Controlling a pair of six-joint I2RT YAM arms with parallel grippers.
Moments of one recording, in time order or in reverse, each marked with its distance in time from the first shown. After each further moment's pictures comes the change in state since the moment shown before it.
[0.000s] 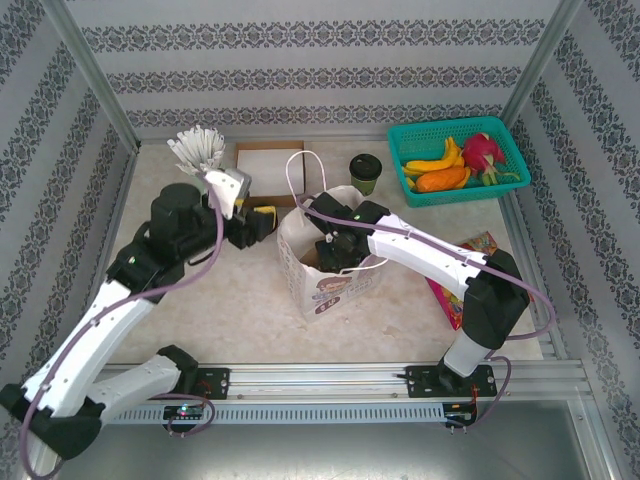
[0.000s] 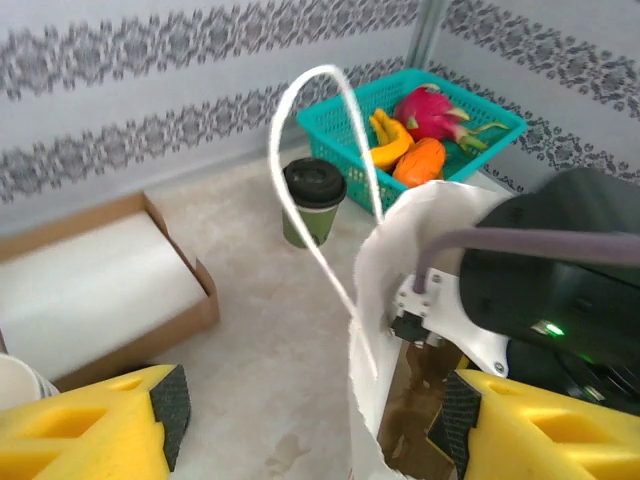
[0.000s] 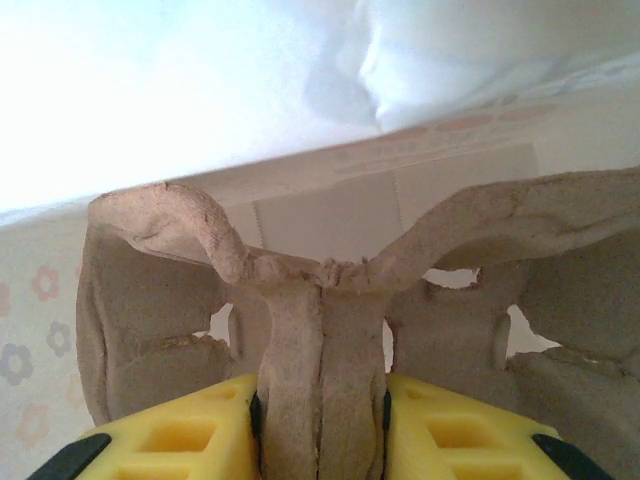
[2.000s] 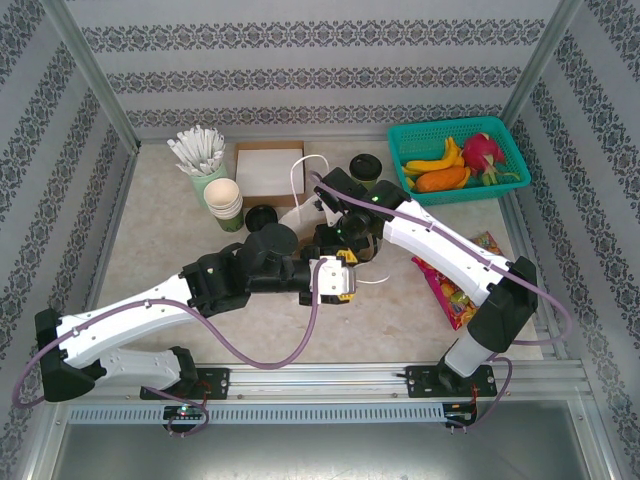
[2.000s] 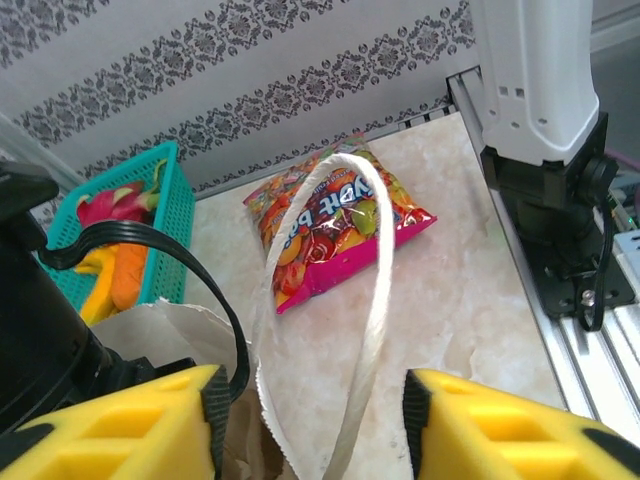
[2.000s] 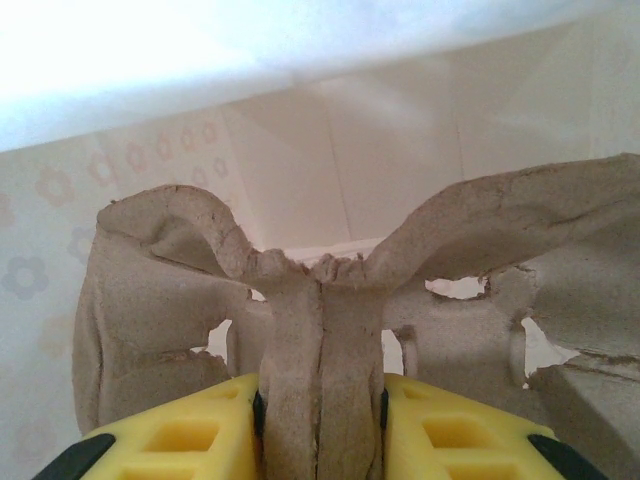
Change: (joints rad) left arm -0.594 0.185 -0.001 0.155 0.042 0.655; right arm -0.046 -0.038 0.183 -0.133 -0.194 -0.044
